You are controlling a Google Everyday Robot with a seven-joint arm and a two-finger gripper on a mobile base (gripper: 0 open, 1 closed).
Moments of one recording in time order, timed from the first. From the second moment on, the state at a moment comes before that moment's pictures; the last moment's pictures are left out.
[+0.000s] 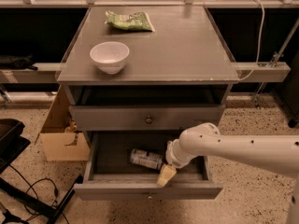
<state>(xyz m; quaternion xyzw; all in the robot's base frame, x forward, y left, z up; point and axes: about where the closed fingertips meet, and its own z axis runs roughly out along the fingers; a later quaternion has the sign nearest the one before) 0.533 -0.058 0.473 -0.59 0.78 0.10 0.18</state>
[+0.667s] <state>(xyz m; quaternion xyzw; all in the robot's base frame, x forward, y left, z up) 0.461 -0.100 0.583 -0.60 0.77 0.07 0.21</state>
